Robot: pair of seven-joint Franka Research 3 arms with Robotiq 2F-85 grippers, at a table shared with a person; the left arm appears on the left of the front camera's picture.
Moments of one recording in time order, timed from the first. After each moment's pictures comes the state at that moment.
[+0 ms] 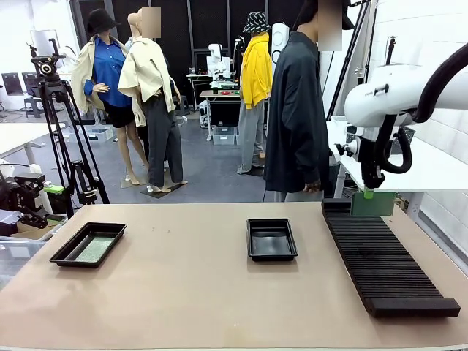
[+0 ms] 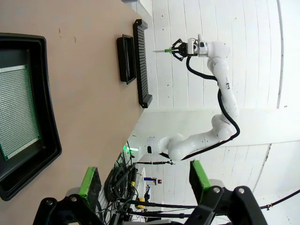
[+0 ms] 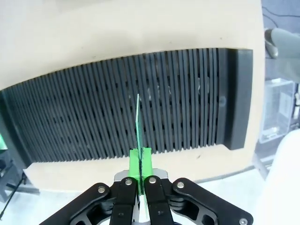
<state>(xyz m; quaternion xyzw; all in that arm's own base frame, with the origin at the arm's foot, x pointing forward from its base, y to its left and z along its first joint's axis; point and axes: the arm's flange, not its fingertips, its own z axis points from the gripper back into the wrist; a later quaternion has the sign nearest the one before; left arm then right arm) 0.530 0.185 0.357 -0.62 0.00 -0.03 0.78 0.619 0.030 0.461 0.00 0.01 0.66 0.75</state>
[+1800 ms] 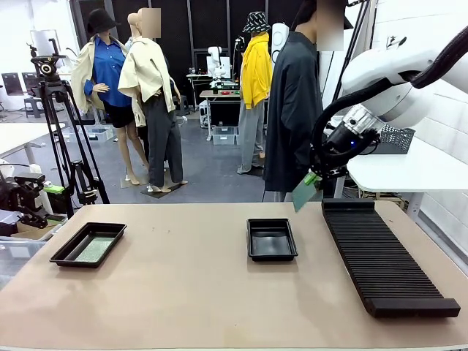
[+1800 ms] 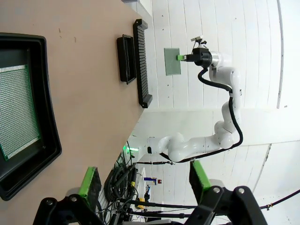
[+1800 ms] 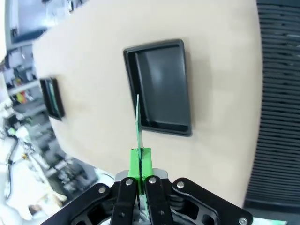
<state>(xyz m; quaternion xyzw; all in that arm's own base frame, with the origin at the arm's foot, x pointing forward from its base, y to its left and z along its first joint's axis) 0.530 0.185 0.357 -0.62 0.00 -0.03 0.78 0.576 0.116 0.486 0.31 -0.01 -0.08 0.95</state>
